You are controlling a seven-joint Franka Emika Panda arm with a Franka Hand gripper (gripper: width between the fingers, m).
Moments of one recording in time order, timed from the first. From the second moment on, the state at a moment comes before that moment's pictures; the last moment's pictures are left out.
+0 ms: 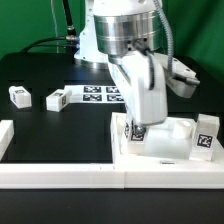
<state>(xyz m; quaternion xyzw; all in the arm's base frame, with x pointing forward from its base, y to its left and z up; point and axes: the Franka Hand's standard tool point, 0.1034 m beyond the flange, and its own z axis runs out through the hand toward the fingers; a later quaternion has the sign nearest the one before) 0.669 -0.005 0.082 -0.72 0.69 0.04 0.05</state>
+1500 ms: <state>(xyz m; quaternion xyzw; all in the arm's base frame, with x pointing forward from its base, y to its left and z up) 0.670 -0.010 0.075 -1.00 0.06 -0.02 0.02</state>
